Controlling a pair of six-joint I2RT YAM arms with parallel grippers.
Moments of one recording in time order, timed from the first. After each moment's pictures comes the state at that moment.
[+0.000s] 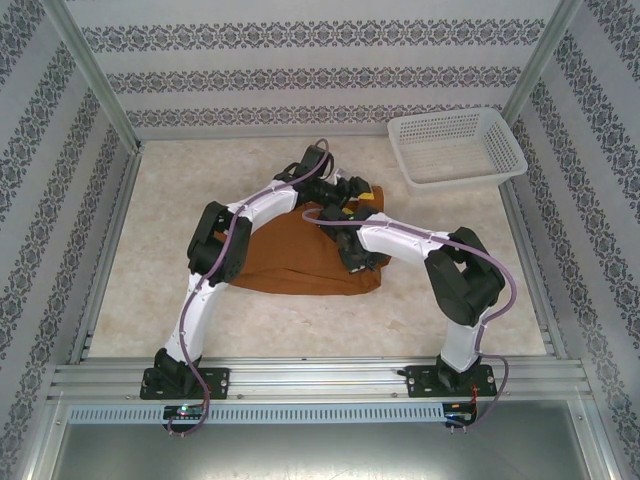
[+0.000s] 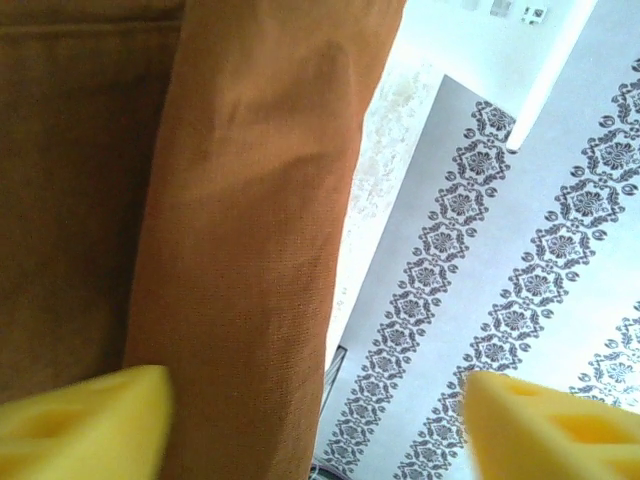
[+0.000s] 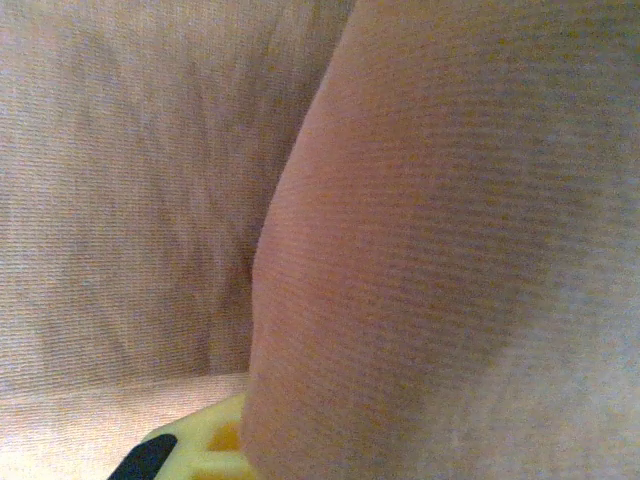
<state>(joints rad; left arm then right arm) -0.50 2.36 1.92 -0.31 0.83 -1.19 0.70 1.85 1.27 -0.97 0.36 0.44</state>
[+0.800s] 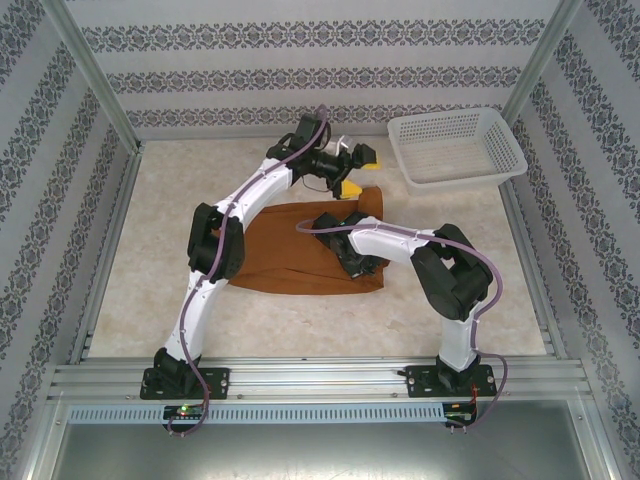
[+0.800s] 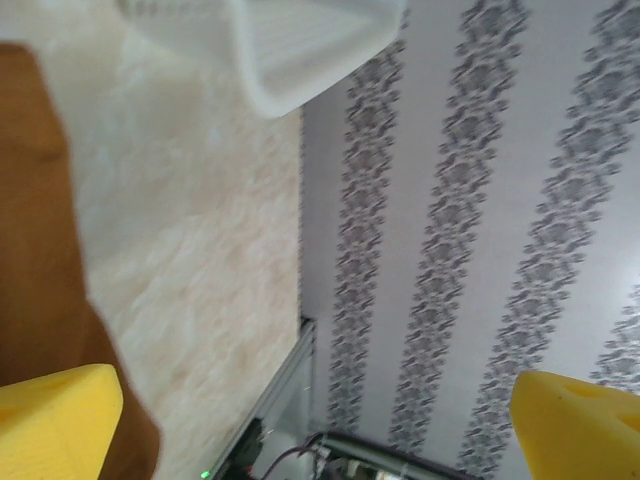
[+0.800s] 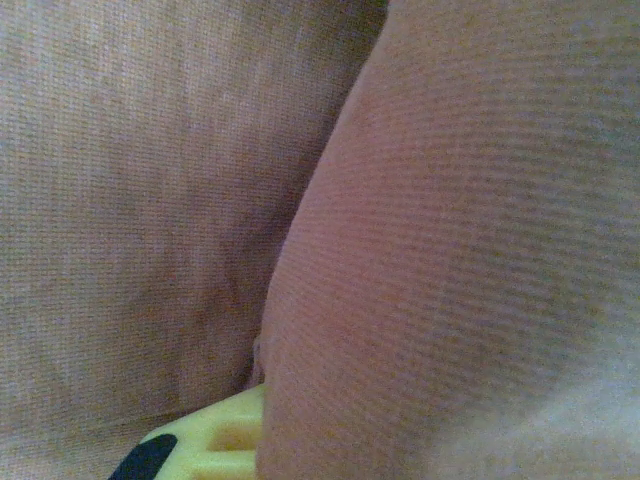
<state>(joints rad) -0.47 2.40 2.25 -0.54 0.95 -0.99 0.73 1.91 1.27 -0.98 0.44 0.39</state>
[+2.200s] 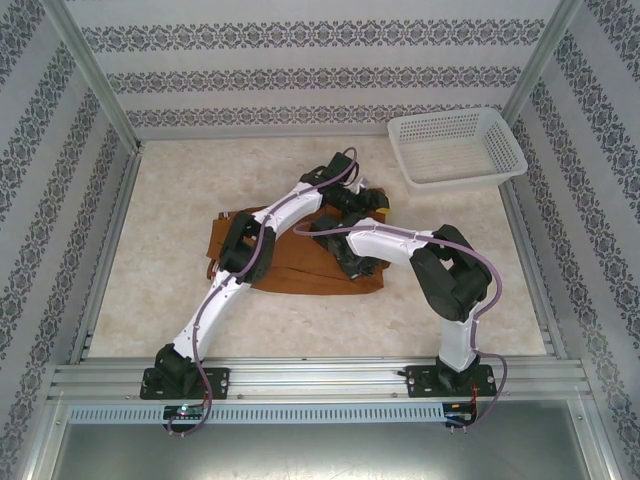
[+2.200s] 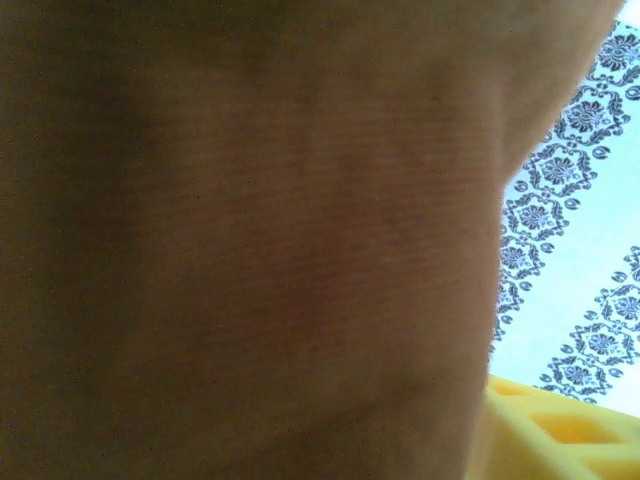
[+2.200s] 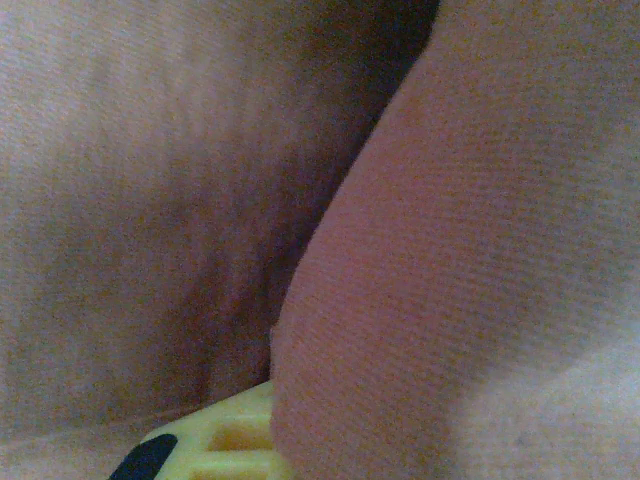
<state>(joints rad) -0.58 2.70 2.40 -0.59 0.84 -1.01 0.75 1.91 1.27 -0.99 0.46 0.39</state>
